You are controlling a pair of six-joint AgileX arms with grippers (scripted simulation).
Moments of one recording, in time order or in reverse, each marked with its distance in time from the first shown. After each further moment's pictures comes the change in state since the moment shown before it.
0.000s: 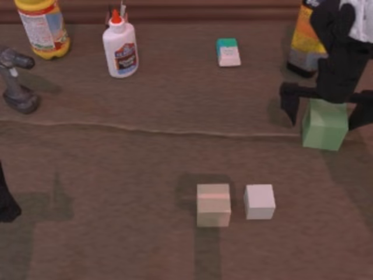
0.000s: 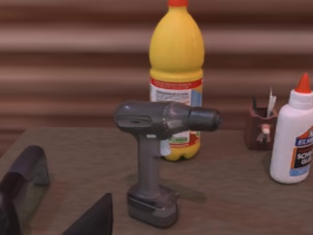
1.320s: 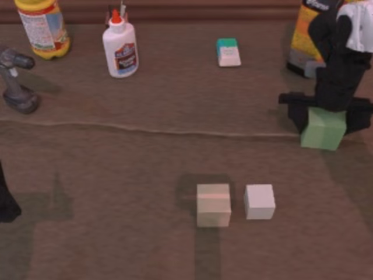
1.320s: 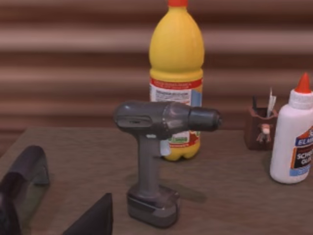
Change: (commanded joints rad) left arm 0.000 0.000 0.000 0.000 0.000 0.000; right arm 0.000 0.018 -0.045 0.053 0.000 0.001
